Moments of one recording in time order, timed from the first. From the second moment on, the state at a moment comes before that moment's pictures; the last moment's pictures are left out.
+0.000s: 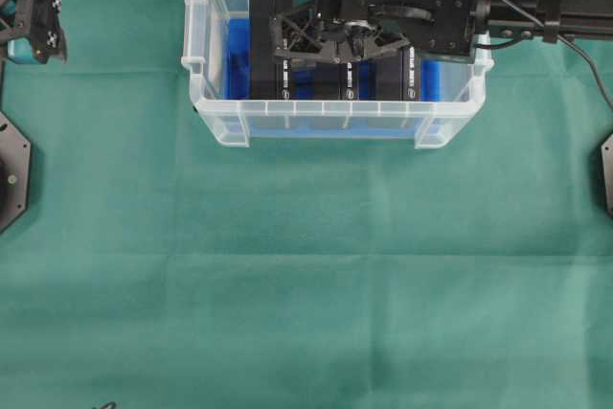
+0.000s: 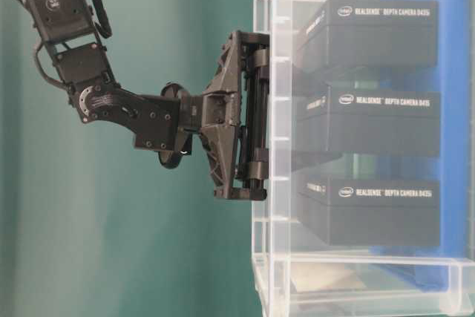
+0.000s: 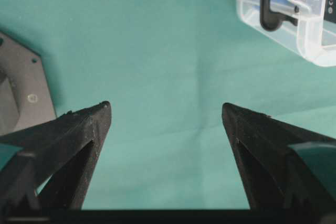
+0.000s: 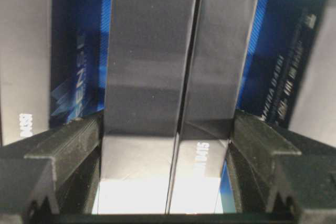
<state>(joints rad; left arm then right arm) 0.29 -0.63 0.43 0.10 1.47 -1.21 -0.24 0.32 -0.04 -0.22 1.09 1.48</state>
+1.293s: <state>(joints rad) 0.30 -0.63 0.43 0.10 1.43 -1.21 -0.23 0.24 -0.42 -0.23 1.51 1.43</state>
